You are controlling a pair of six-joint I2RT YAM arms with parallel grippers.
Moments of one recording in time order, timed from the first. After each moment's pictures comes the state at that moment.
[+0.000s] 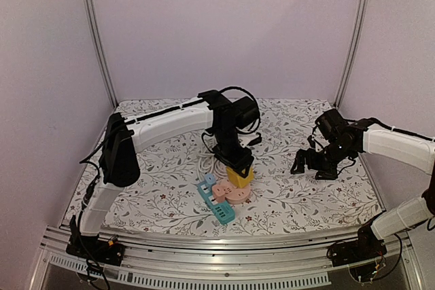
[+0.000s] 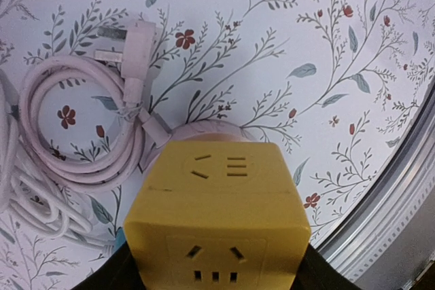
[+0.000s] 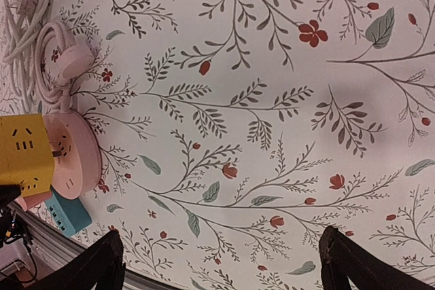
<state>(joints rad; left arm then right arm) -0.97 2.37 2.28 -1.26 0.15 -0.15 0.46 1.34 0.89 -0.75 -0.19 0.58</state>
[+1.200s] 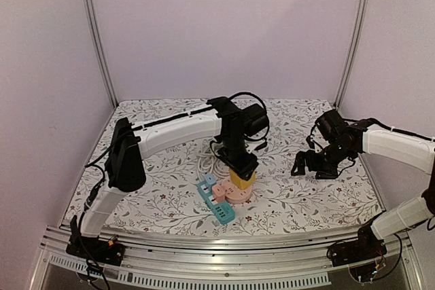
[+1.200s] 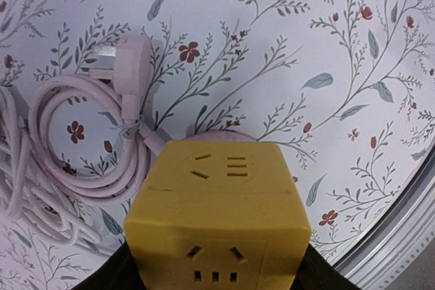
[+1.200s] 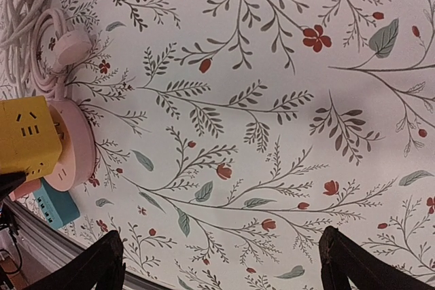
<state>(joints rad) -1.02 2.42 2.33 -1.26 0.02 -0.15 0.46 1.34 0.89 -0.75 -0.19 0.51</state>
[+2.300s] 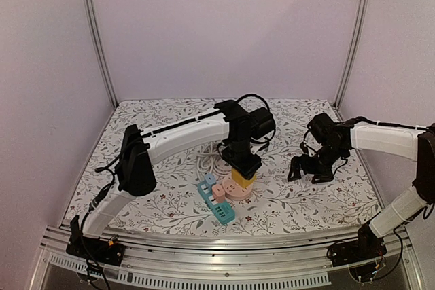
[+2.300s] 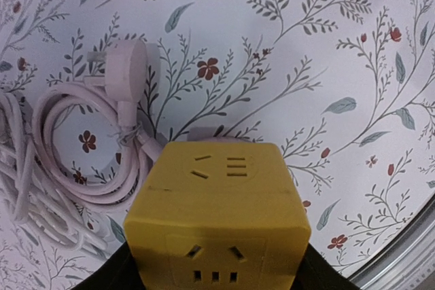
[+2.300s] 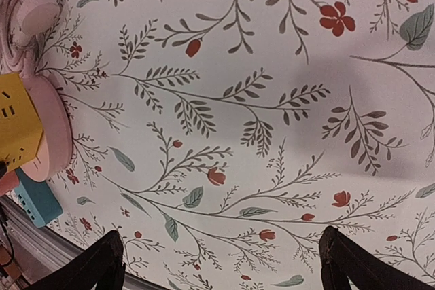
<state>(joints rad) -1.05 2.53 2.48 -1.32 -0.09 -0.19 0.46 1.48 0.92 -0.76 -0.21 0.47</state>
